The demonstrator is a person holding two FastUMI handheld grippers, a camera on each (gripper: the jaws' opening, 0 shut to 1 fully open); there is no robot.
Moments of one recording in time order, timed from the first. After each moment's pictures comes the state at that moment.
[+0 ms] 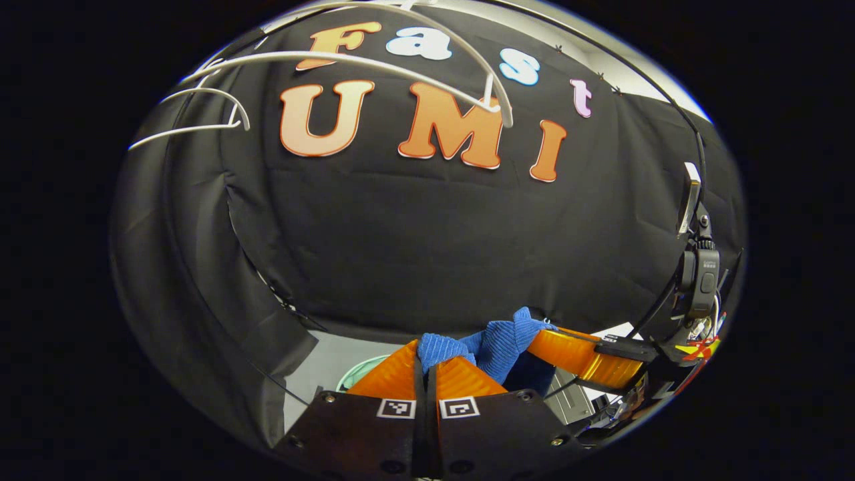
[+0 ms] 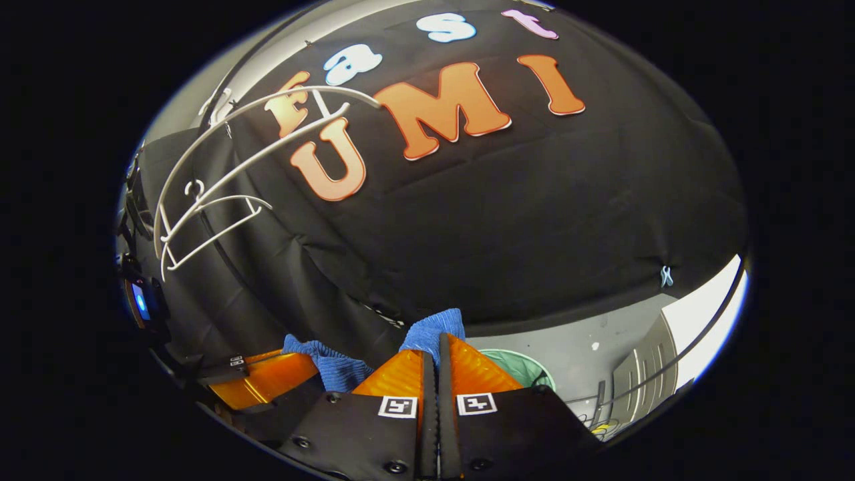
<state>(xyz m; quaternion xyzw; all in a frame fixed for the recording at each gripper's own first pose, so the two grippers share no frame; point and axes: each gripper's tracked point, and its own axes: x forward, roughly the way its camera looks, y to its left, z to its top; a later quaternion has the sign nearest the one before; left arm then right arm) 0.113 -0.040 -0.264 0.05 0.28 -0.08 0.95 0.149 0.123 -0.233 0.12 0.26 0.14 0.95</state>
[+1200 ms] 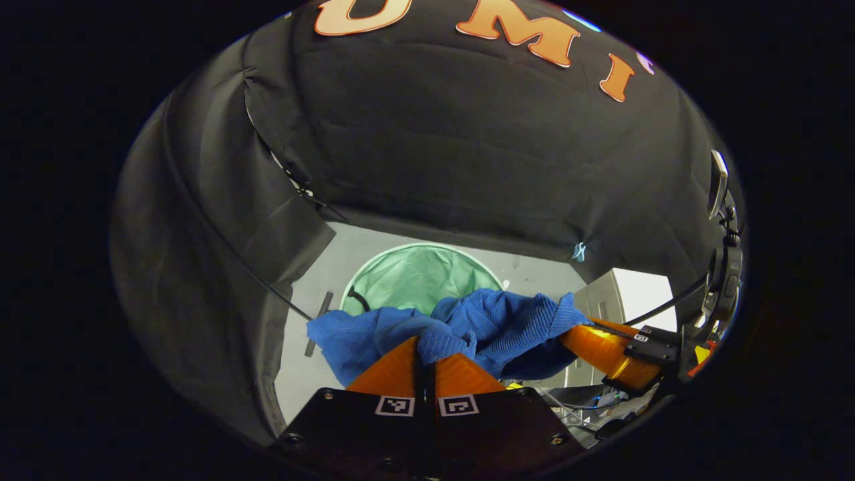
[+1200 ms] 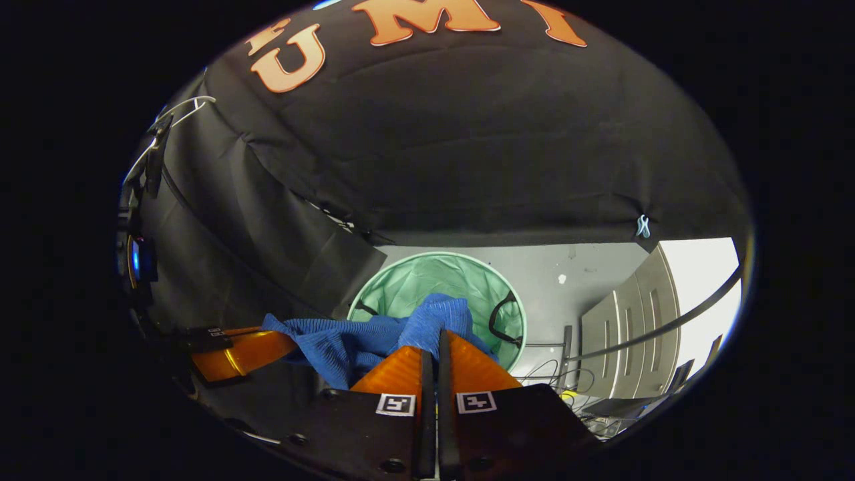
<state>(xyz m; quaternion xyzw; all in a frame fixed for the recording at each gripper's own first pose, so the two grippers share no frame) 0.075 0.029 -0.441 0.04 0.49 0.01 0.87 0.123 0.103 -0.449 0.02 0.45 0.08 0.89</state>
